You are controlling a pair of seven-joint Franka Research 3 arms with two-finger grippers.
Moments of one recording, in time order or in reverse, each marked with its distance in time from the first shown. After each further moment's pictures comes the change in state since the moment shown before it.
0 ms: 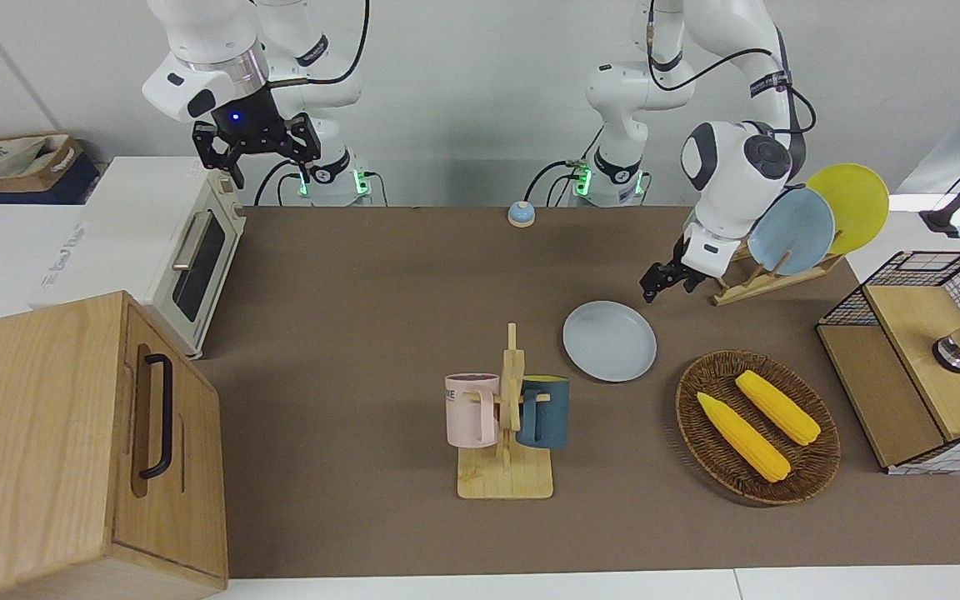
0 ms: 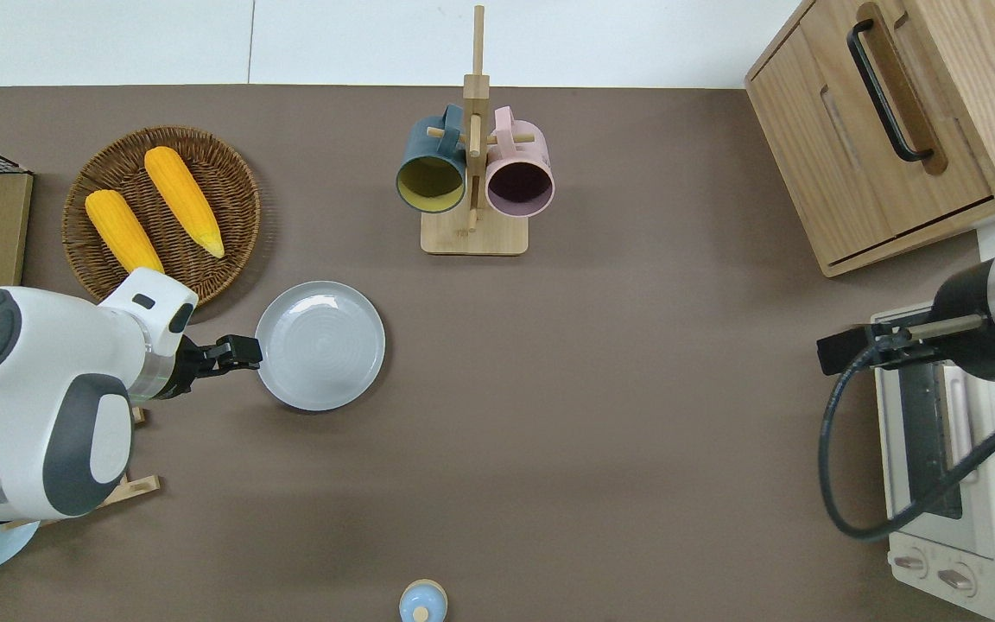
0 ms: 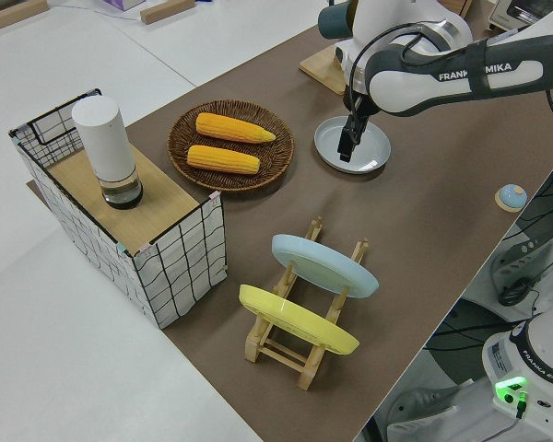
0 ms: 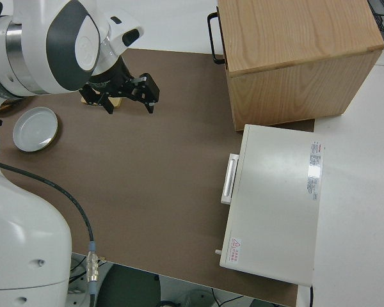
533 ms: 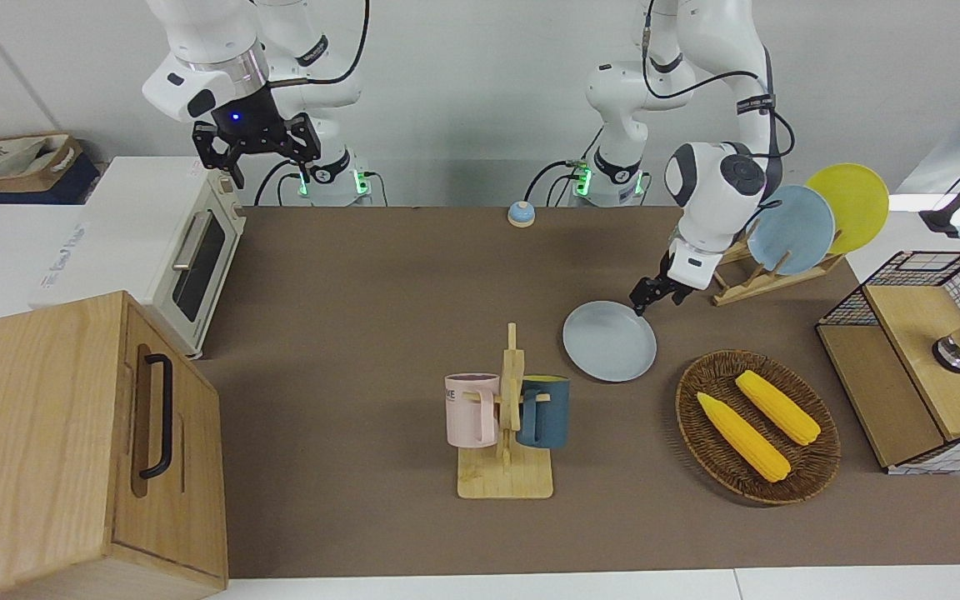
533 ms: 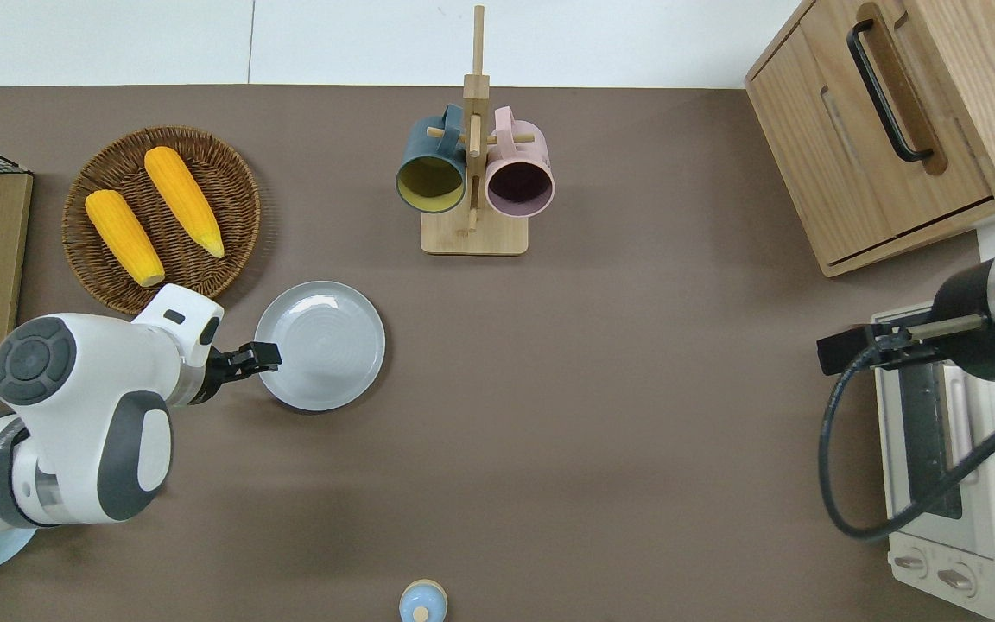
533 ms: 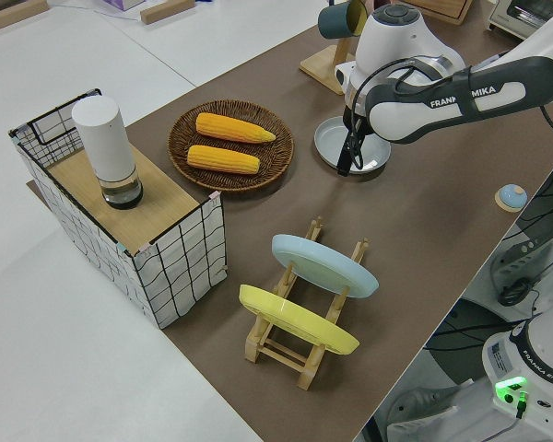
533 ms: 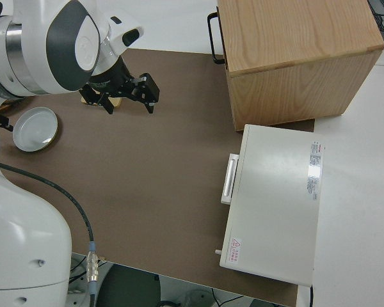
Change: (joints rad) left arm -0.018 0.044 -0.009 -0.096 0.003 0.189 -0.049; right arm 0.000 0.000 0.000 0.000 0.000 0.000 0.000
